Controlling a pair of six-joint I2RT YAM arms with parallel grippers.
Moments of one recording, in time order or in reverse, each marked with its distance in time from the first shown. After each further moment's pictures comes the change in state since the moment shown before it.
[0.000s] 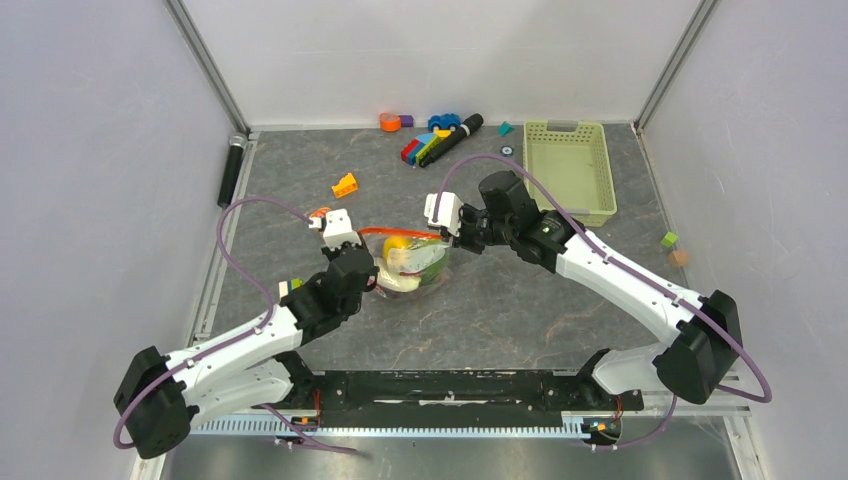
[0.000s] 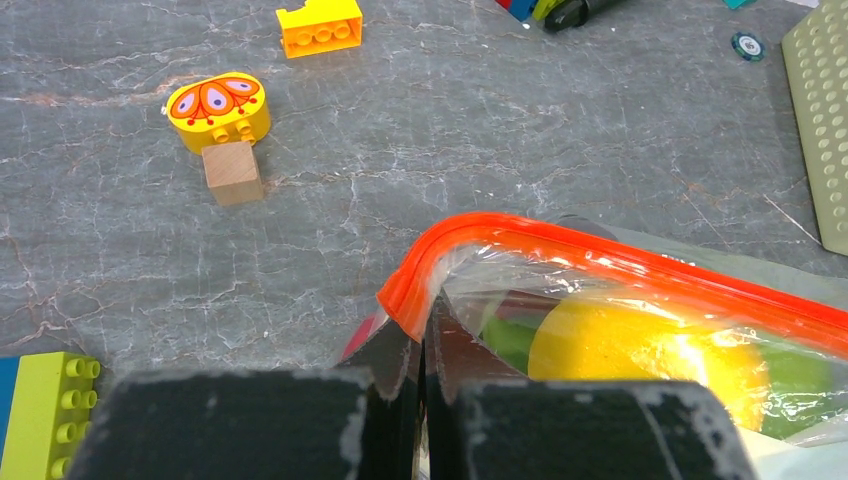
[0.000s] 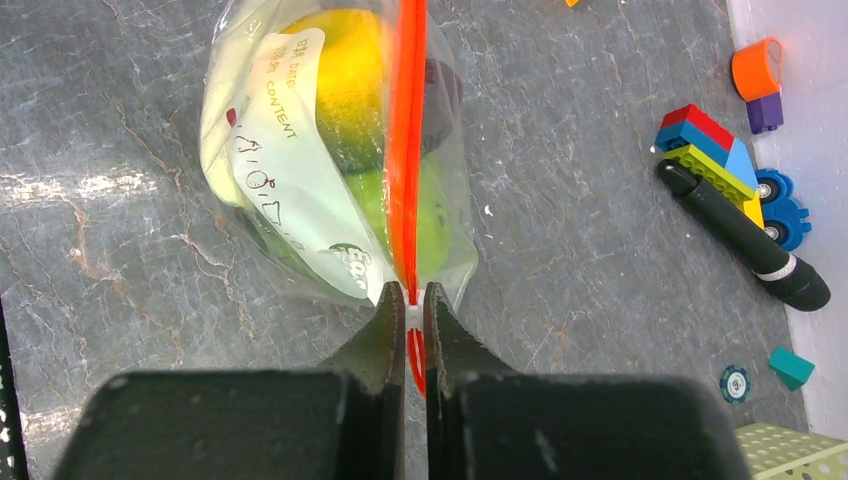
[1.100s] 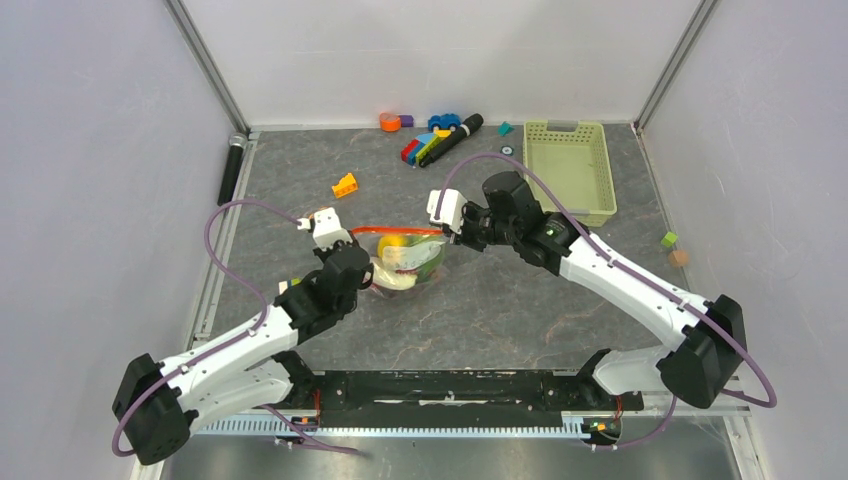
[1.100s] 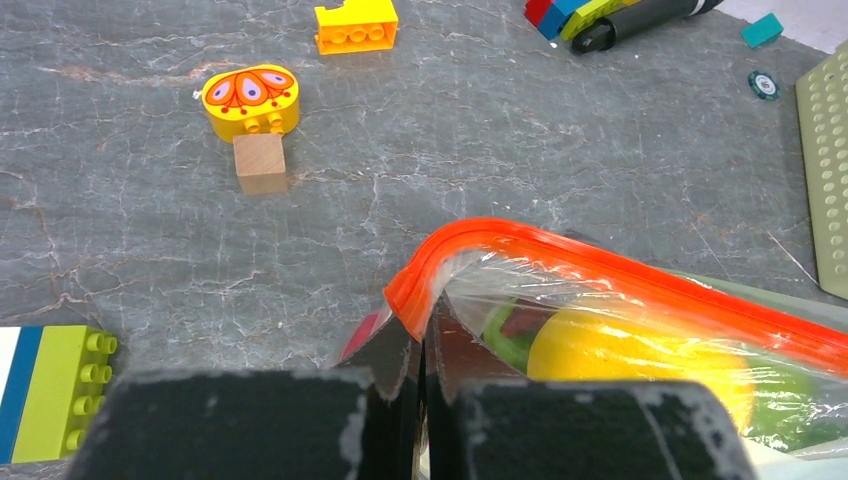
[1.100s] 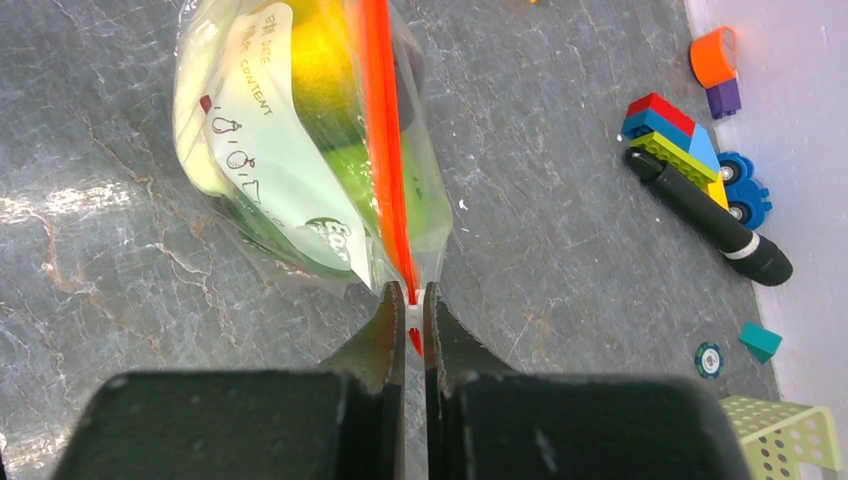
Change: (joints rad) left arm 0.029 -0.029 0.017 -0.078 -0.025 -0.084; right arm 0.000 -0.023 -0.009 0.026 0.050 0.016
